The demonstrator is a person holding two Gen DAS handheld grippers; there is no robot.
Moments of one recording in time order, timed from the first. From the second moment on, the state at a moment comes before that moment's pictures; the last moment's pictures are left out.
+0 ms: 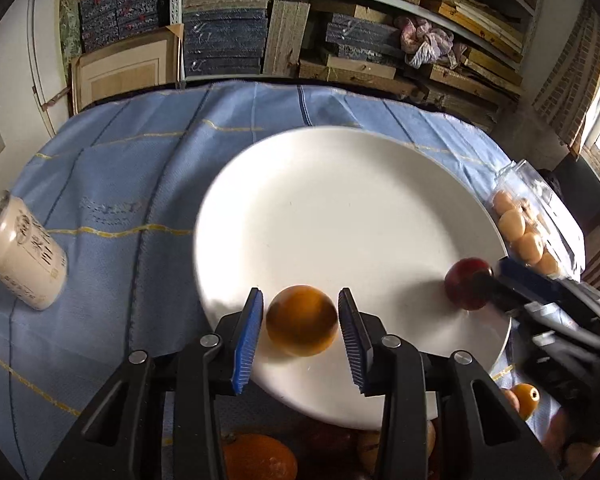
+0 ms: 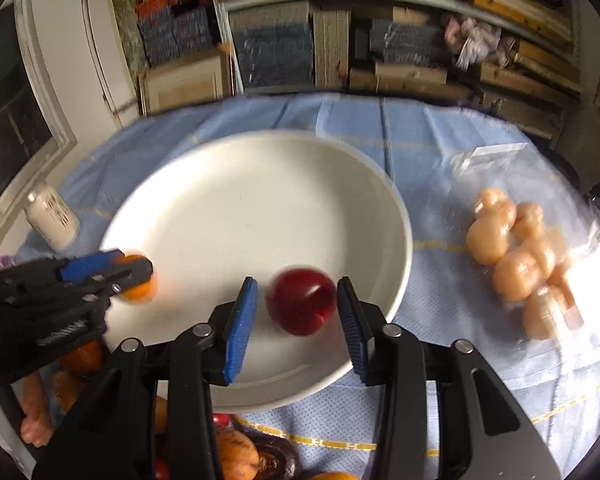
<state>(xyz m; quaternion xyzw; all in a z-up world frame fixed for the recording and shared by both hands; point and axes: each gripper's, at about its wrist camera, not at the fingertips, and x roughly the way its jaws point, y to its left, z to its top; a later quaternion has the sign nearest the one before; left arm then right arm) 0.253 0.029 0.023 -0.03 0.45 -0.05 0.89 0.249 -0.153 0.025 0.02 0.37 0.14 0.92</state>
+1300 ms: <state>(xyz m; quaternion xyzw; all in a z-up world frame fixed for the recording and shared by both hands) 0.055 0.045 -0.002 0.00 0.41 -0.01 0.91 0.077 -0.202 -0.003 0.07 0.33 0.17 0.93</state>
